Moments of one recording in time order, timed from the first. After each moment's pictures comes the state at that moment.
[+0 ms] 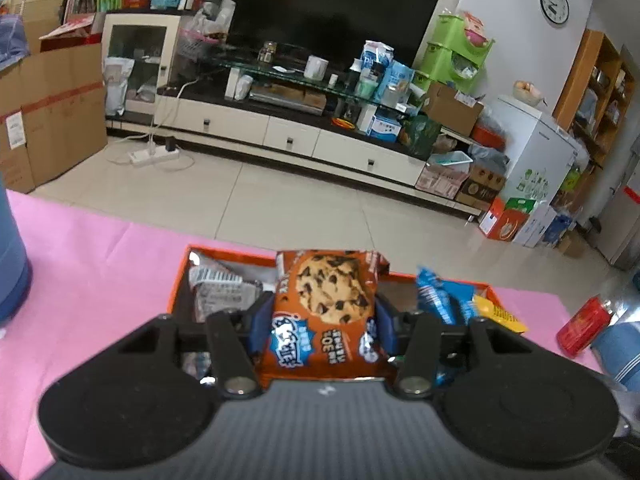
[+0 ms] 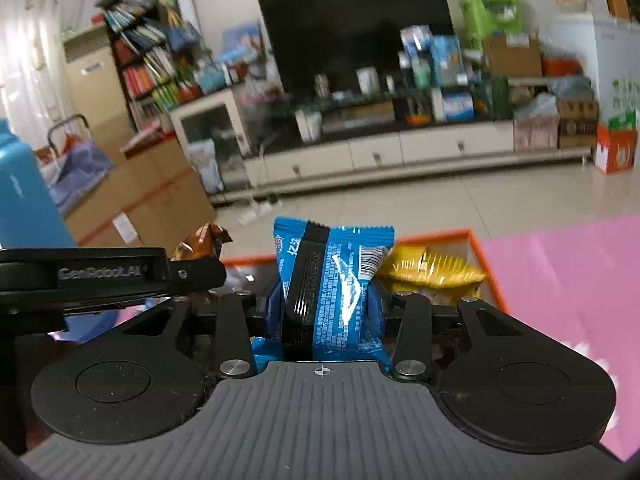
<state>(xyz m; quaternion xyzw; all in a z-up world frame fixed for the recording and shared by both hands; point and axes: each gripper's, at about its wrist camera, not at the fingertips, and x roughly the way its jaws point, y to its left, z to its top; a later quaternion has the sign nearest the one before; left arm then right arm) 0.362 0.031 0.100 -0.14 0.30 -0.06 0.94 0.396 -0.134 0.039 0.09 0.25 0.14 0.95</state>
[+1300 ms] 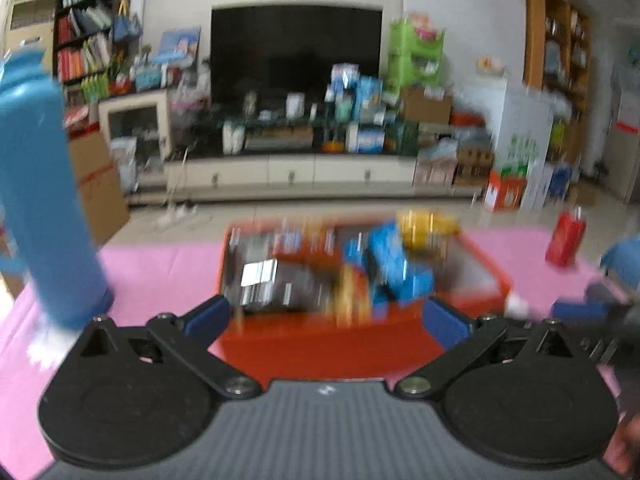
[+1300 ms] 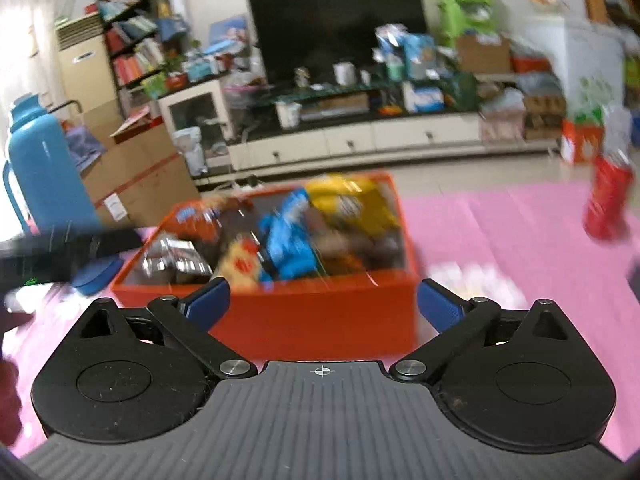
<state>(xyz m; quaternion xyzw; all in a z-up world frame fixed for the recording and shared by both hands) 0.182 0.002 0.112 0.00 0.26 -0.04 0.97 0.253 -0.193 0.046 0.08 0.26 0.10 0.96</state>
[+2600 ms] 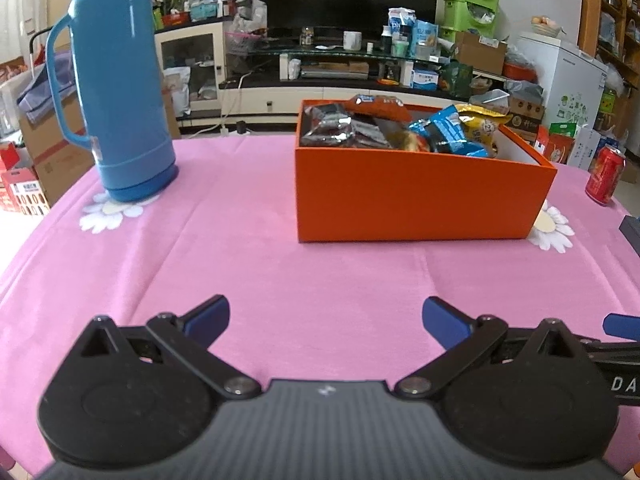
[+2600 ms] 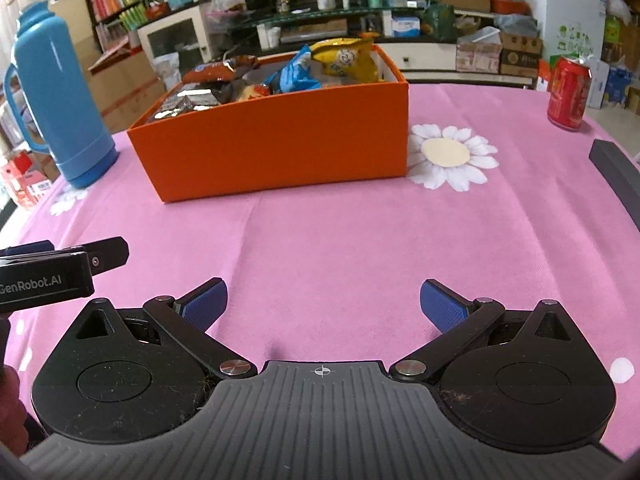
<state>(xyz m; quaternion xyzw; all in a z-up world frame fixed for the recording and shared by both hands) 0.117 0.029 0.060 -0.02 0.33 0.03 0.94 0.159 -0.163 -0.010 0.05 0.36 0.07 0.93</state>
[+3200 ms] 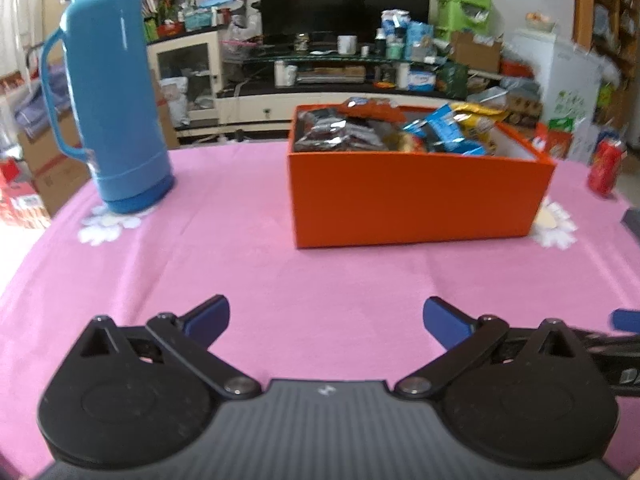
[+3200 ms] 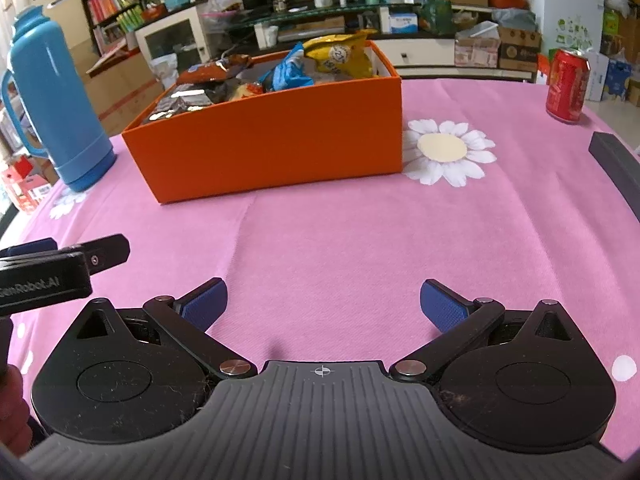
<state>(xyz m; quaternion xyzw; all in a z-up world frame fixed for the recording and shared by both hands) 0.122 0.021 0.057 0.01 0.32 0.04 0.94 0.160 -0.168 -0.010 0.05 0.36 0.07 0.93</state>
